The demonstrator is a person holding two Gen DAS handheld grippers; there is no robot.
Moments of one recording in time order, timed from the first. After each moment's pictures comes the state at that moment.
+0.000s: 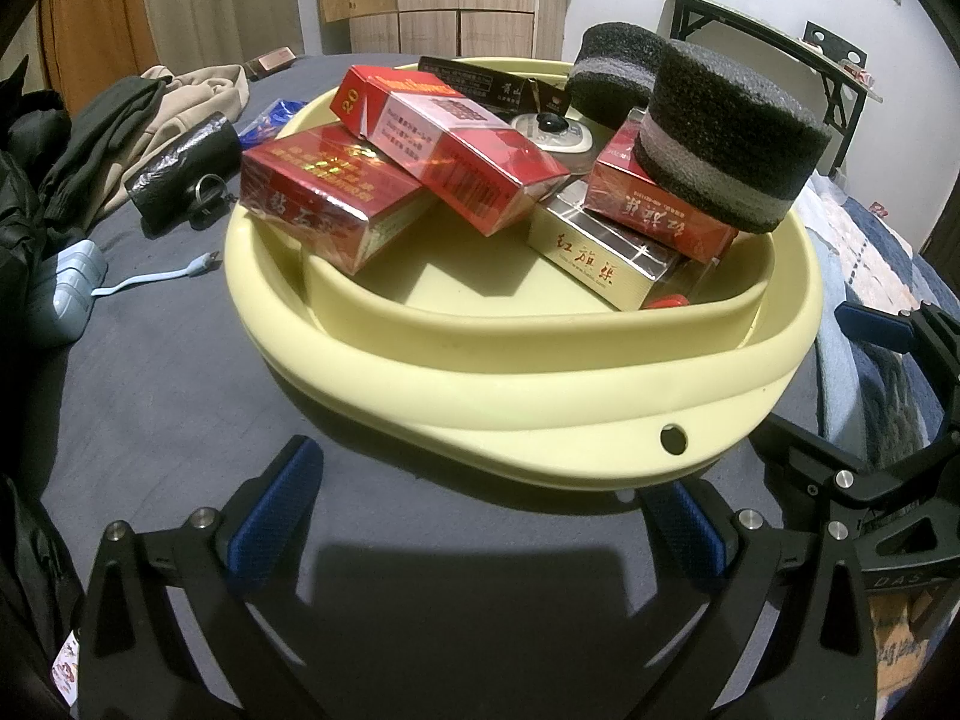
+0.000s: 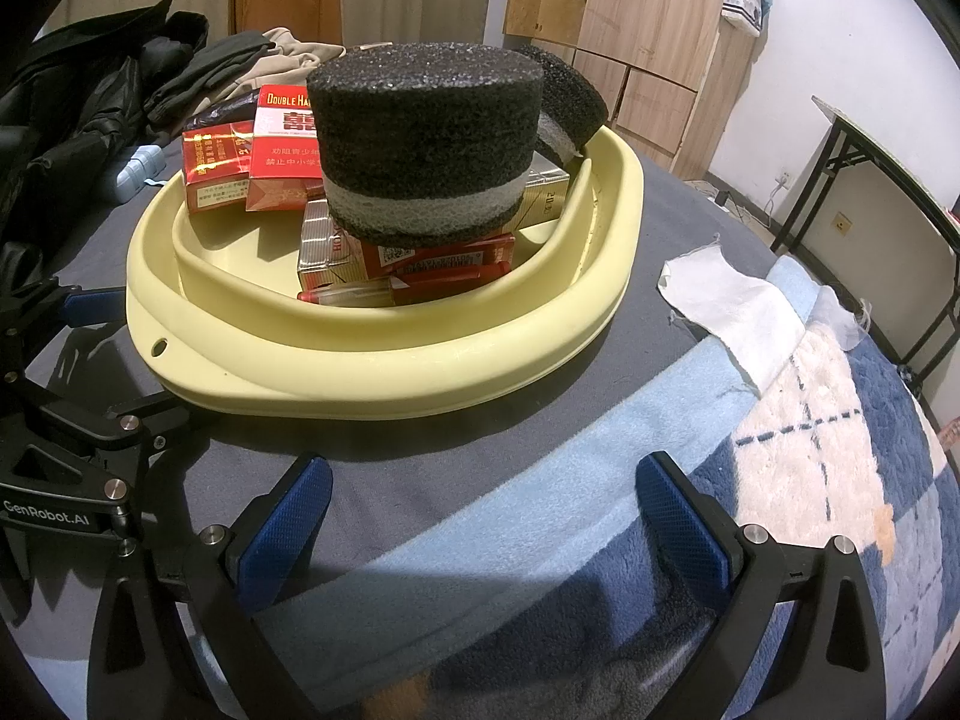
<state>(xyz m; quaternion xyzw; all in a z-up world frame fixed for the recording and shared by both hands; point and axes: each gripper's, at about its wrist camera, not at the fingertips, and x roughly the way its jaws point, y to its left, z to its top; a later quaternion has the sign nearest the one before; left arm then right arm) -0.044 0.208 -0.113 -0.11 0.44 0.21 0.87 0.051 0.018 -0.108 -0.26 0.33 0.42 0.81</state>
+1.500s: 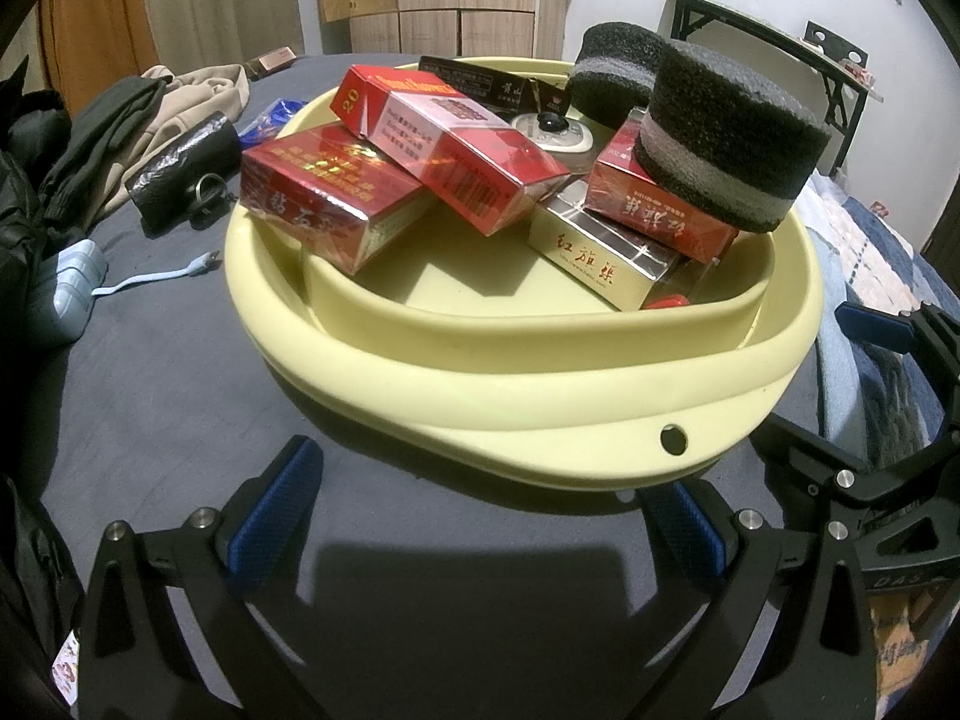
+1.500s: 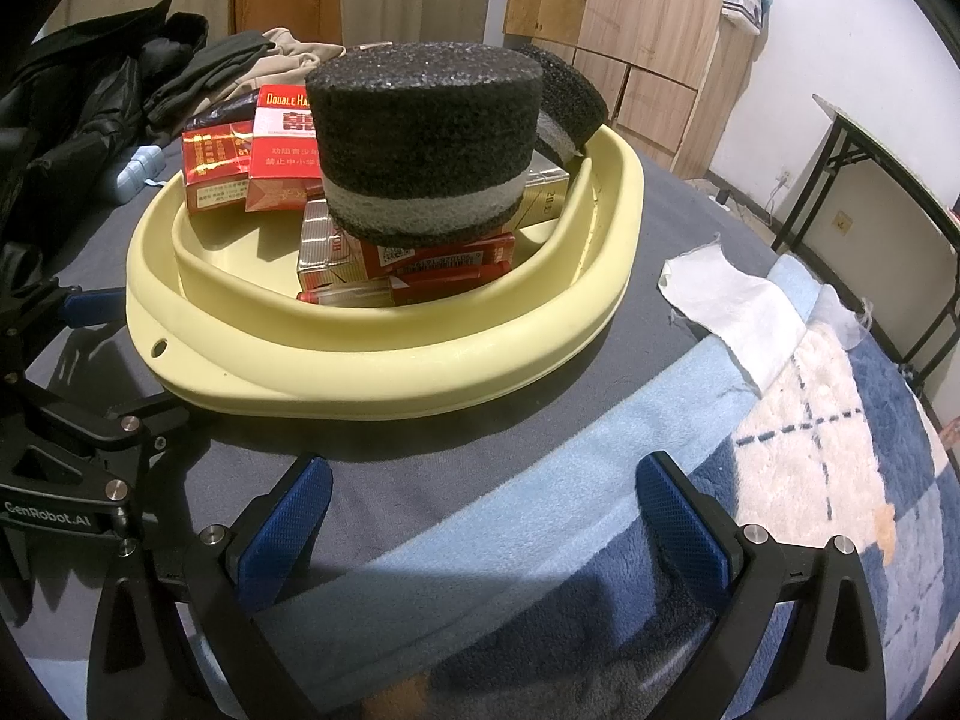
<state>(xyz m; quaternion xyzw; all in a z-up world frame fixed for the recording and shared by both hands) -0.050 0.195 -0.115 -0.11 0.44 0.21 0.87 0.051 0.017 -0.109 -0.26 0.33 0.42 0.81</state>
